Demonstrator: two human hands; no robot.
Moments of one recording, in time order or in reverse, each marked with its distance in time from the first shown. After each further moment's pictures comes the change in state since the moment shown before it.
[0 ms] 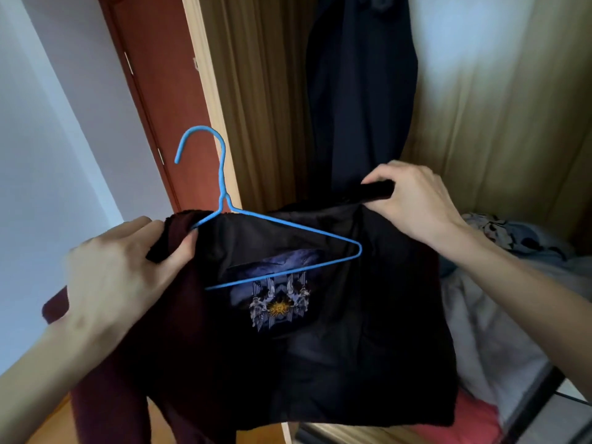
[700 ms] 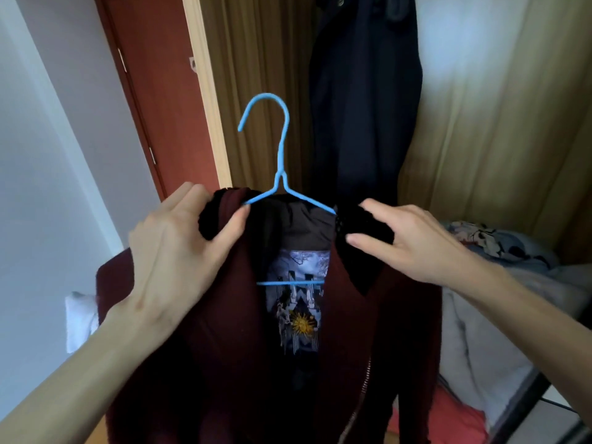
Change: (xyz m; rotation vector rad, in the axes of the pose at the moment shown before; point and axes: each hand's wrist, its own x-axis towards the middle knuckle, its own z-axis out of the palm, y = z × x) left_hand 0.020 0.059 0.020 -0.220 0.090 -0.023; right_hand -0.043 -0.011 -0.017 0.078 -0.231 -0.340
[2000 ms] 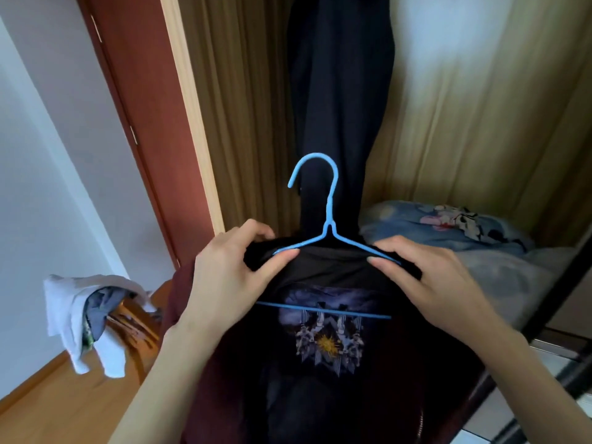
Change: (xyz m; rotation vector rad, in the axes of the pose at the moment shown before) left_hand -0.064 0.031 0.067 -0.354 -0.255 -0.130; right_hand -0.092 0.018 0.020 0.054 0.115 0.170
